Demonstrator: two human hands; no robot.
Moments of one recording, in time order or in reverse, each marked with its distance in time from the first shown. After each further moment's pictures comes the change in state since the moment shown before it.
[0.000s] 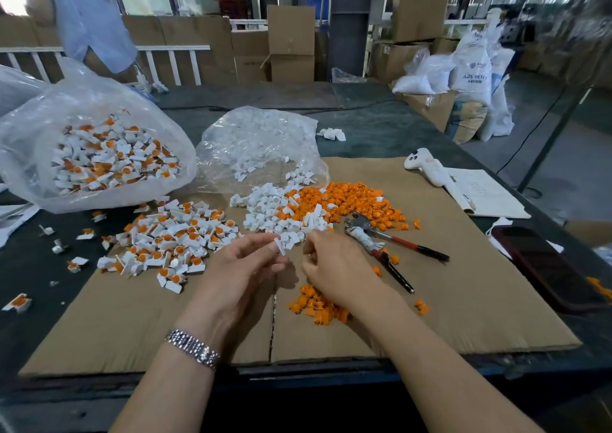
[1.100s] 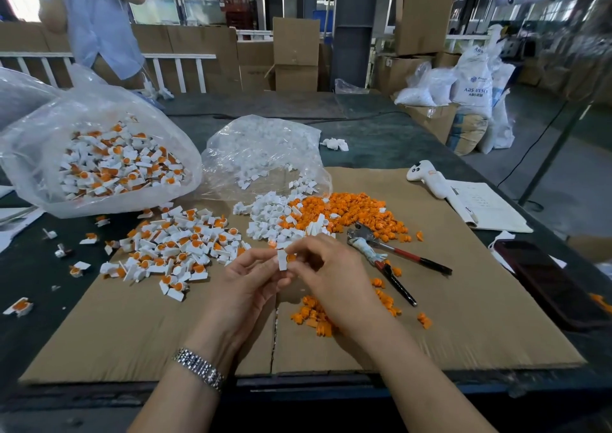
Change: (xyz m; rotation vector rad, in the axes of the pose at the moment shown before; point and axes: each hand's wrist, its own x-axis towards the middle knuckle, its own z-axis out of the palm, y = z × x) left_hand 0.002 -0.019 -0.004 -0.261 -0.110 0.080; right_hand -0.020 -0.019 -0.009 0.467 0.223 -0.088
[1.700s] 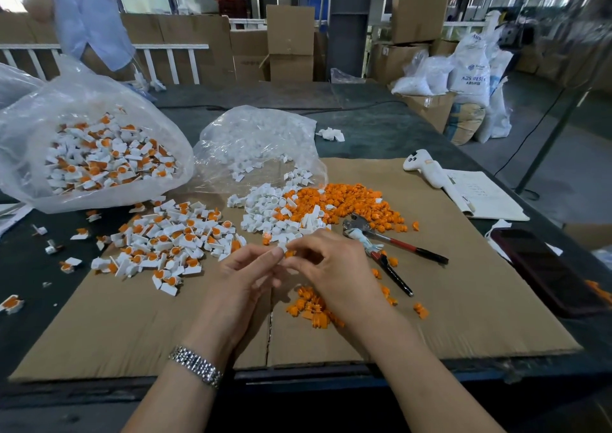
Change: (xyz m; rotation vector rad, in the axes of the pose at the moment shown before) left_hand -0.013 0.004 0.010 0.151 -0.014 -0.021; right_hand -0.004 0.008 -0.004 -0.127 0.023 -0.084
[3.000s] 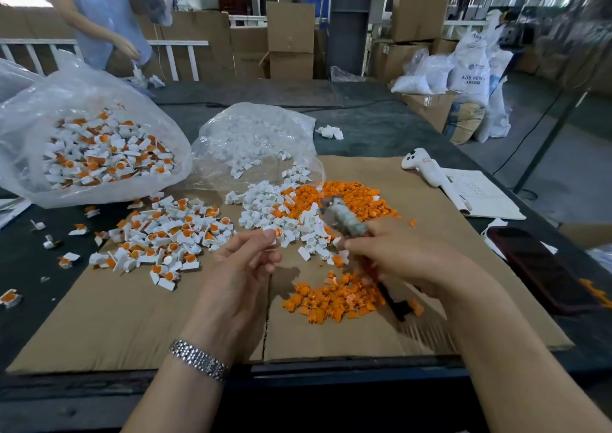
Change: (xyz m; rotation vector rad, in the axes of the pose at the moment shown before) left_hand -0.004 0.014 0.021 -0.187 0.113 0.000; right_hand 0.016 0.008 -0.086 0.199 -0.460 0.635
